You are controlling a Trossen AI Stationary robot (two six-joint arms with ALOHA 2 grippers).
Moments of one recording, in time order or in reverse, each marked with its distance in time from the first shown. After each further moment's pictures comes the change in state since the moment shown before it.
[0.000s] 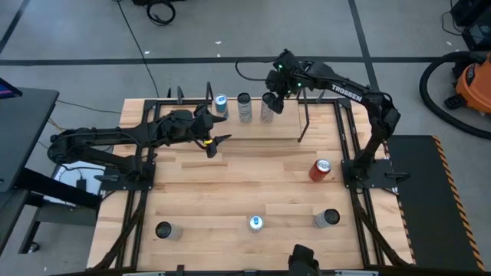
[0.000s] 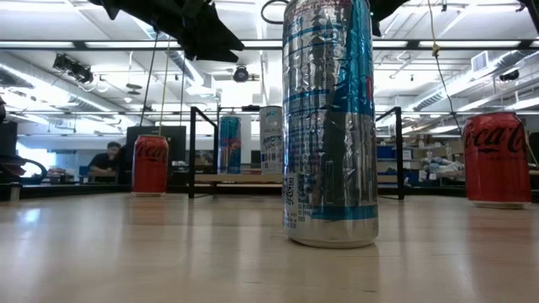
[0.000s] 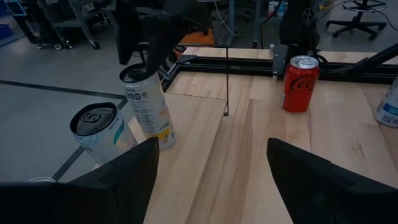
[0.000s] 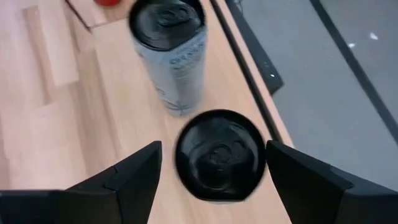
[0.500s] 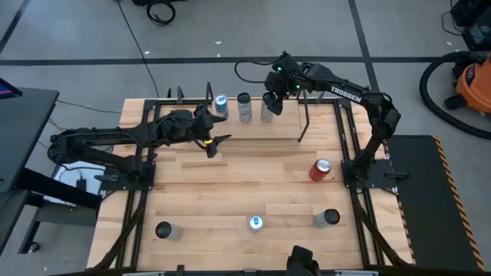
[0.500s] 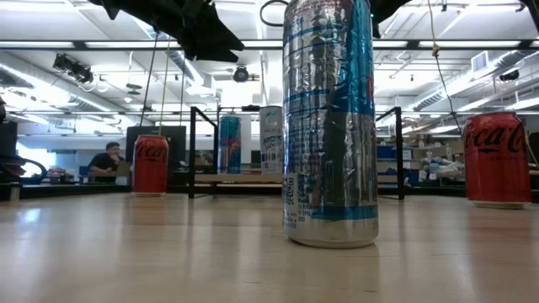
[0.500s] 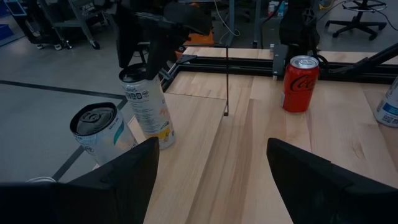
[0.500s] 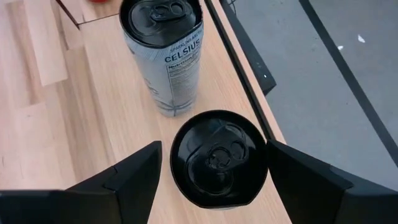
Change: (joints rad) left arm 0.000 0.000 0.000 0.000 0.000 0.000; right arm 0.013 -0.001 -0.032 0.033 0.041 -0.003
